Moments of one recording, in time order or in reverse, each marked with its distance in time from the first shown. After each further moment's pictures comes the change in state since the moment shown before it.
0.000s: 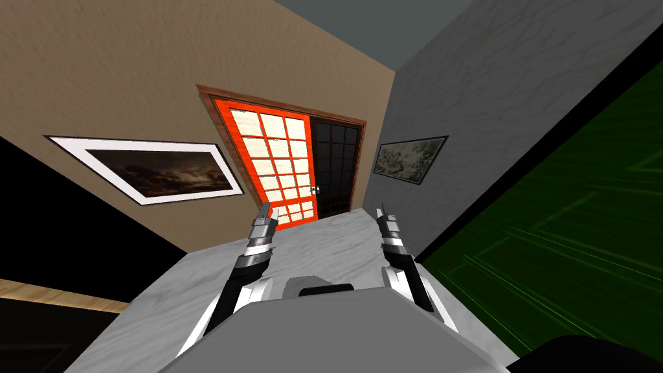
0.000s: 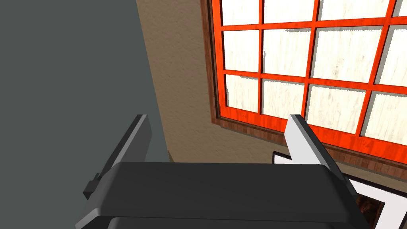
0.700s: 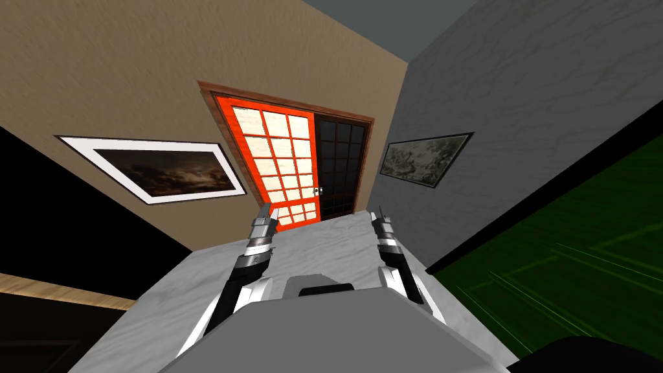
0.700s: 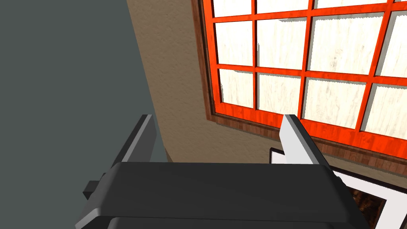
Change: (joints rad) arm -0.041 -0.034 0.019 0.128 -0.038 -0.041 -0.132
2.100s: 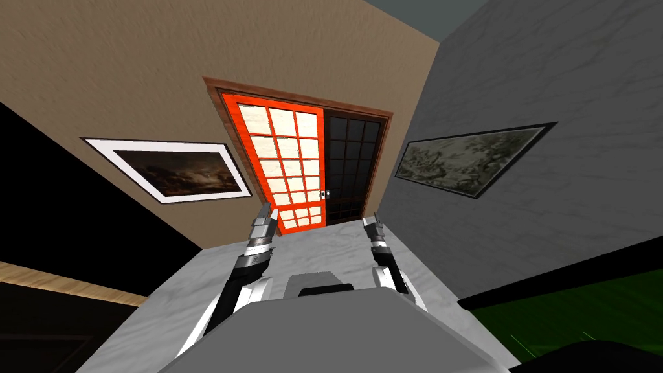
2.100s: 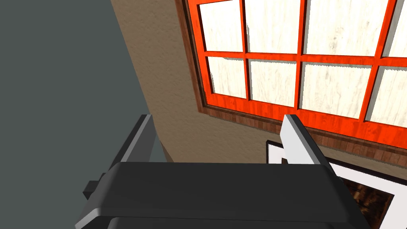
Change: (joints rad) arm -0.098 -0.057 0.042 0.286 -0.086 -0.087 -0.303
